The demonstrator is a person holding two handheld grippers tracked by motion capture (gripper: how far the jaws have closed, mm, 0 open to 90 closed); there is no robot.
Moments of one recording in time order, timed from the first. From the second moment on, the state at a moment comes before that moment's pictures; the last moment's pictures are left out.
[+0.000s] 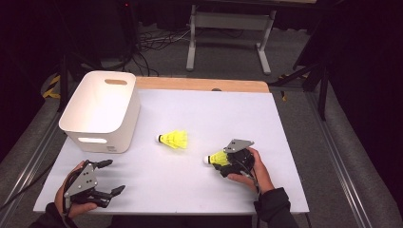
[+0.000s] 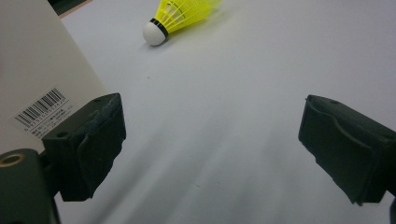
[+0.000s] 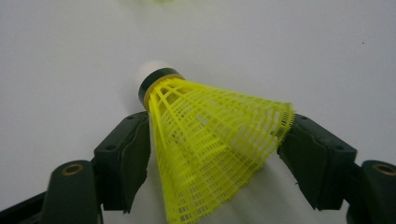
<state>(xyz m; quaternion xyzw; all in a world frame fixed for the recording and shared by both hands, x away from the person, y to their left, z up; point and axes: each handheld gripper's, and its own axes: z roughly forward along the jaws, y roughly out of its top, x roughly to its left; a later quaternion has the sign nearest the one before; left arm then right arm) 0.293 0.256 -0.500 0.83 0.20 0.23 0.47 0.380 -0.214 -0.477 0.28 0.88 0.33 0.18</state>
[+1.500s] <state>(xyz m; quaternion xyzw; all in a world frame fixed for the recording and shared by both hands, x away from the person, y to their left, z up) 0.293 0.254 -0.501 0.83 0.20 0.23 0.46 0.302 -0.245 -0.465 0.26 0.80 0.42 0.34</state>
